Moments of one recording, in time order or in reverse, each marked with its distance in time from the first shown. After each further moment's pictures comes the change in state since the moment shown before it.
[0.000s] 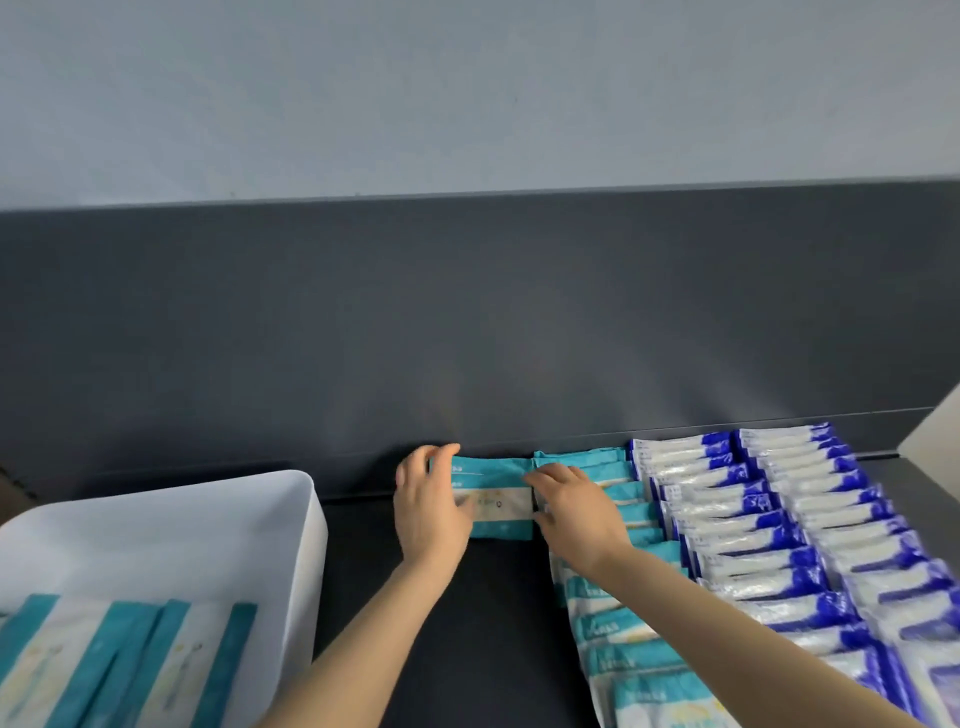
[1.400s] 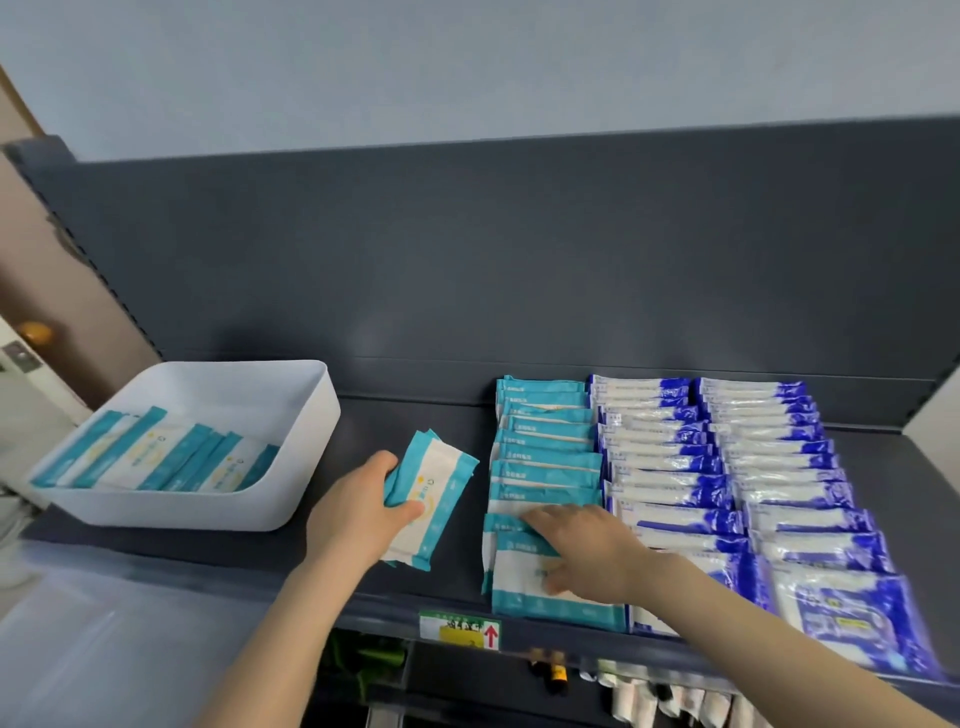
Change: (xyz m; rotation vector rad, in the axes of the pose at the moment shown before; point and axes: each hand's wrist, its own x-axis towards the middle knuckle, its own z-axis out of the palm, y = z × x) left_hand -0.165 0.084 -0.104 0.233 -0.291 -0.293; right_hand -0.148 0.080 -0.028 -0.129 -0.370 -0.455
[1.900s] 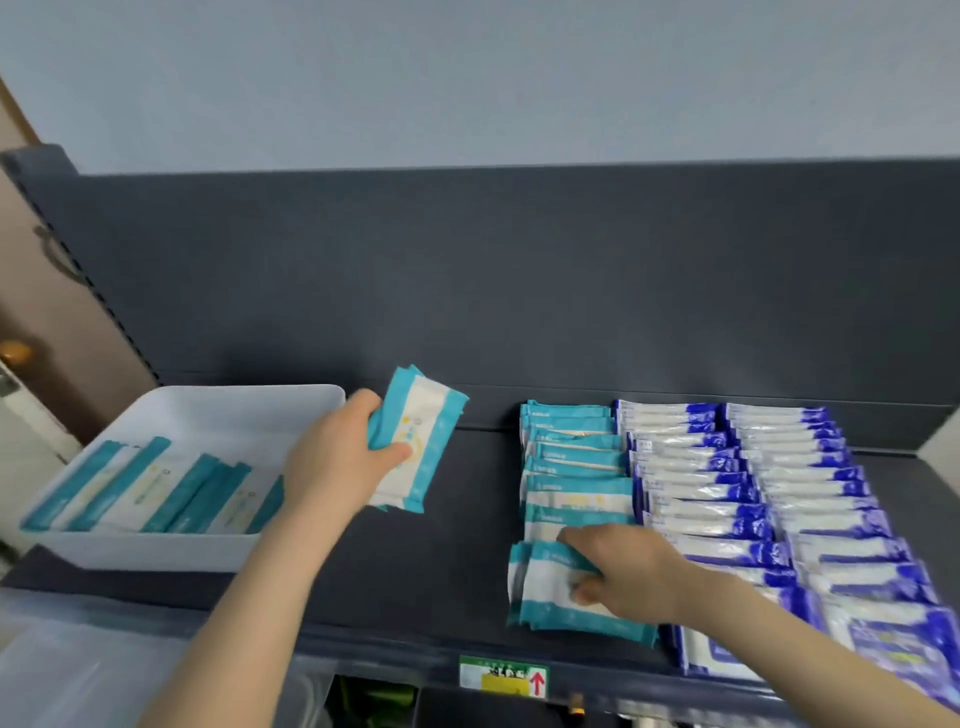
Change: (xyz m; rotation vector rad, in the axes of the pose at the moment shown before) left_hand 0.056 -0.024 -0.077 -0.046 0.221 0.051; right_hand 0.008 -0.027 -0.039 0.053 -0.056 0.112
